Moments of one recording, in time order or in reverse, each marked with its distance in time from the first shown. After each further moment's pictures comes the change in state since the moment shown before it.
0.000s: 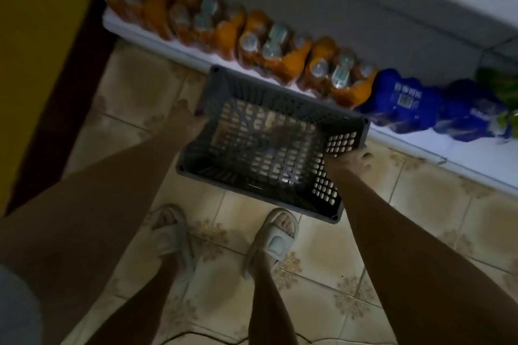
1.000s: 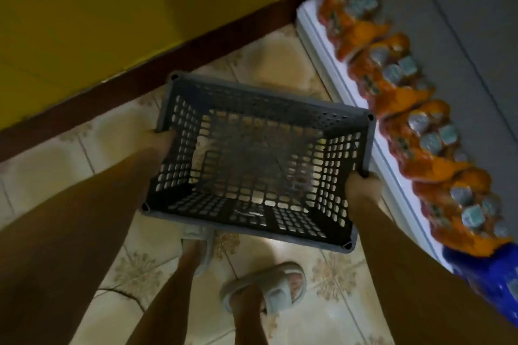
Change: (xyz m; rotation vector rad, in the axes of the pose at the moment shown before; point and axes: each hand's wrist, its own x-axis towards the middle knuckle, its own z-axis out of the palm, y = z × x) left_hand -0.078 -0.299 -0.083 -0.898 0.491 -0.736; right_hand -0.112 -0.136 0.157 -0.066 -0.200 -0.477
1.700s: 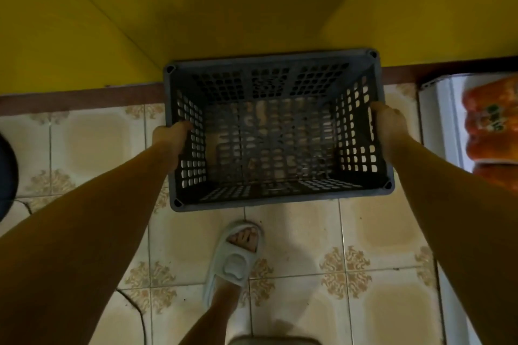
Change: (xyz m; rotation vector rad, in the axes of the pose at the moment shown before) left_hand 0.161 -0.029 -0.130 -0.528 0.124 -0.284; right_hand -0.009 -0.249 0.271 -0.190 -0.499 -0.342
